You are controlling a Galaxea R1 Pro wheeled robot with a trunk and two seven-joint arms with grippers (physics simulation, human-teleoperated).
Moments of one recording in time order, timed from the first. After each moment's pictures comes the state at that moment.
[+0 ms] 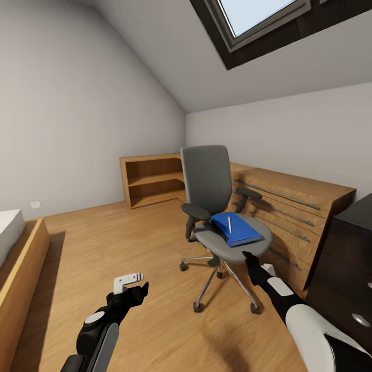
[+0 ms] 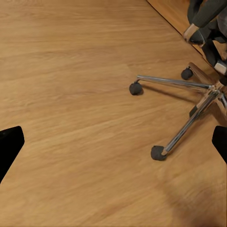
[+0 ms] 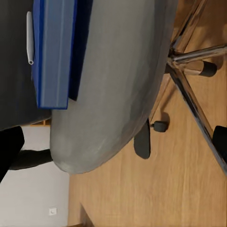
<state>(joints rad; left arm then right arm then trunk) -0.13 -0.11 -0.07 -1.57 0.22 0.60 0.23 -0.80 -0.05 -0.38 -0.28 -0.93 0.19 0.17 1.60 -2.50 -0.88</state>
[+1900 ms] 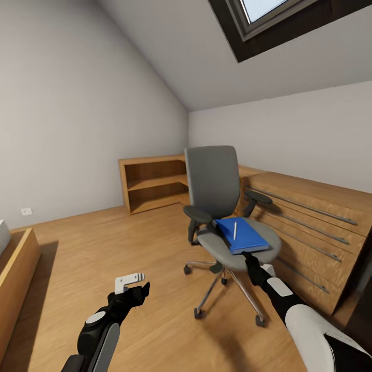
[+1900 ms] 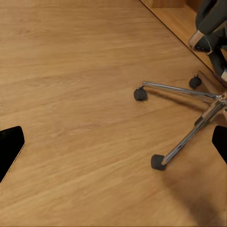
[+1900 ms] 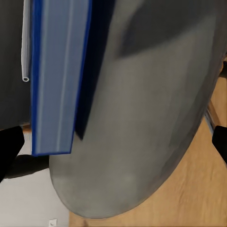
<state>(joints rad) -0.13 -0.11 -0.08 -1.57 0.22 0.60 0.23 -0.80 -0.05 -0.38 -0.27 -0.93 0.19 0.17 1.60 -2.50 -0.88</state>
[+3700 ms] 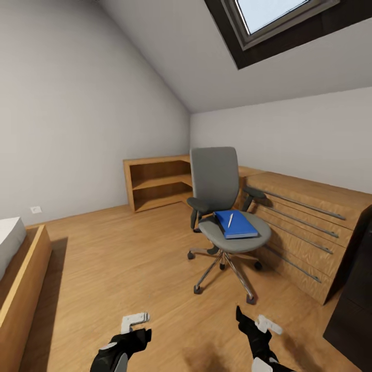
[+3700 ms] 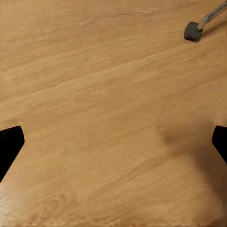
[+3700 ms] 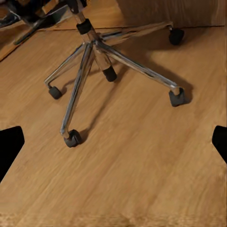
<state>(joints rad) -0.13 -0.10 -0.08 -1.15 0.22 0.52 0.23 -0.57 0.03 -0.38 0.02 -0.21 -0.63 0.16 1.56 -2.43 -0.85</state>
